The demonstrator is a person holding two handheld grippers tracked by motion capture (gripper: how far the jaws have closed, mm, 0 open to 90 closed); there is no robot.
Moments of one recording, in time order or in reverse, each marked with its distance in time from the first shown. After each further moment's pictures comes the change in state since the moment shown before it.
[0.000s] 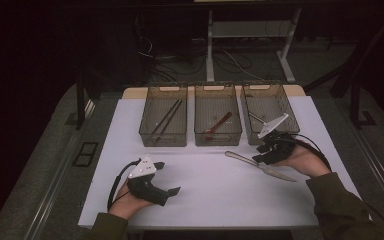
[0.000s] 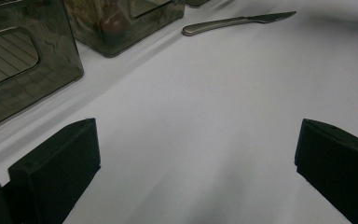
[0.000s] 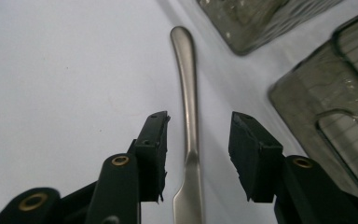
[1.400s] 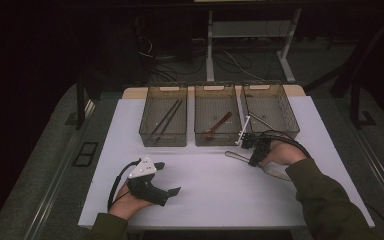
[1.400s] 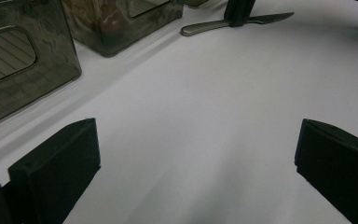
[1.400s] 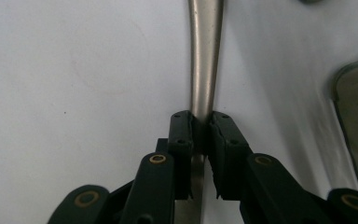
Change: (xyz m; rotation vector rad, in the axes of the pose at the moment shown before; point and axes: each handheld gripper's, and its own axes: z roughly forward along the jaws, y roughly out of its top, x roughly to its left) left arm 0.000 0.000 0.000 0.001 -0.006 -0.004; right arm -0.005 0.037 0.058 0.426 0.023 -0.101
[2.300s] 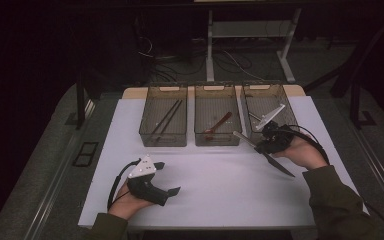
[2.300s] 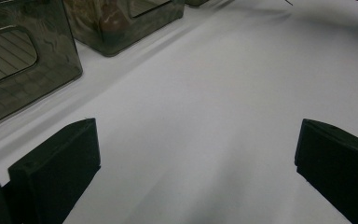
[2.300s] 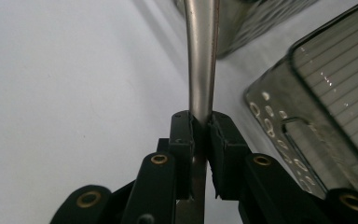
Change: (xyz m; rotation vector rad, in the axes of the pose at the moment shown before) left arm 0.001 0.000 0.000 -0.002 0.002 -0.001; right arm -0.004 -0.048 -0.054 -0.385 -0.039 0.139
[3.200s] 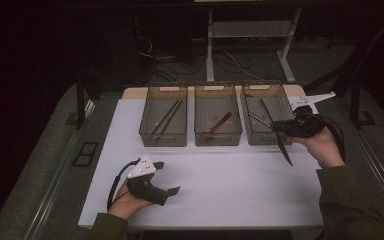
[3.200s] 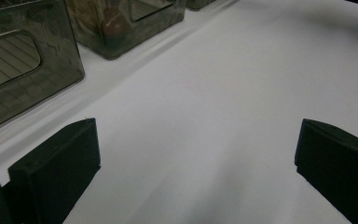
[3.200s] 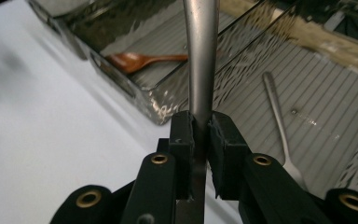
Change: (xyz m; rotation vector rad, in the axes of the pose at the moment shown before) left arm 0.001 0.001 -0.002 -0.006 0.003 0.003; right arm -0.036 -0.031 -0.053 -0.388 -0.061 0.255
